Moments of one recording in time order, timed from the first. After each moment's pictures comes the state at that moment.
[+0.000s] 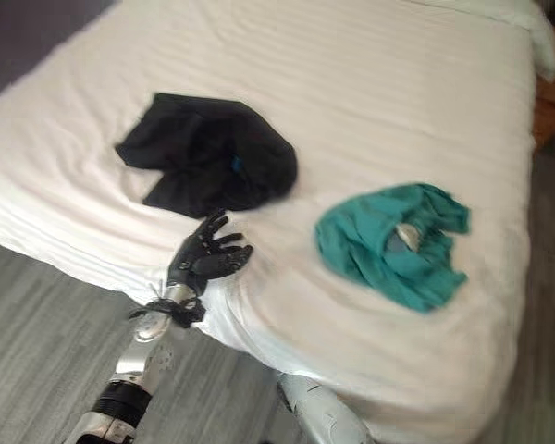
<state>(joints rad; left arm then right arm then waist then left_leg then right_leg) -0.28 0.37 -0.27 0.24 -0.77 -0.15 -0.02 0.14 -1.08 -0.61 0.18 0.46 -0.18 0.07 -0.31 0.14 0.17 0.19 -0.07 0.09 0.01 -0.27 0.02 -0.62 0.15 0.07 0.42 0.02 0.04</state>
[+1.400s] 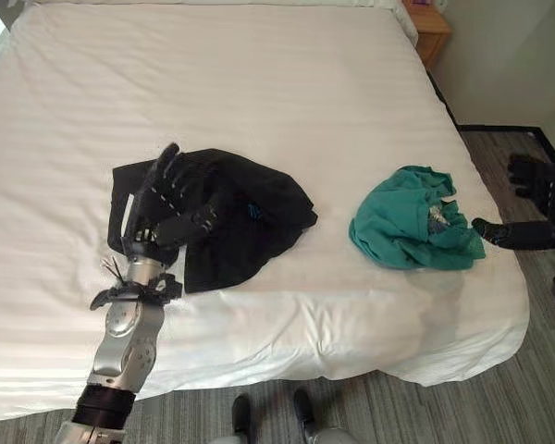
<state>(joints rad) -0.14 0.49 -0.08 0.03 -0.78 -0.24 0.04 -0.14 -1.07 -0.18 0.31 0.42 -0.15 0.13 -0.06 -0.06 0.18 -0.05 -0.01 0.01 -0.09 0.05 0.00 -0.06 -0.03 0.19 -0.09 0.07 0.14</state>
